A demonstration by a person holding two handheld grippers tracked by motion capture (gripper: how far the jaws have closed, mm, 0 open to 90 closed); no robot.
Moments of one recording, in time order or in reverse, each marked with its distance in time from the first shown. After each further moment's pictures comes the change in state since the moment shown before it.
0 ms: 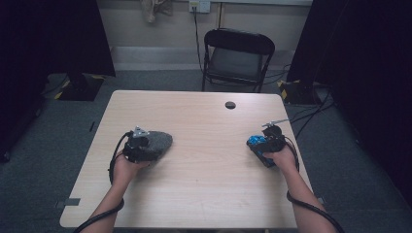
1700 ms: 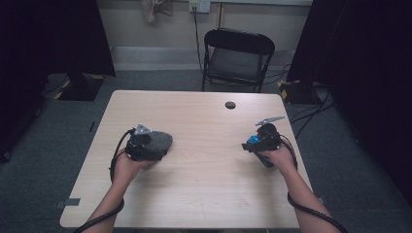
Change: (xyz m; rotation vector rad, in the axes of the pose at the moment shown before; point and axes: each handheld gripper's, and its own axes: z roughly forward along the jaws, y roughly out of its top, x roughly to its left) left arm -0.021 0.018 -0.017 -0.019 -0.051 0.005; right arm 0.039 0.015 -0.026 -0.066 0.069 -0.111
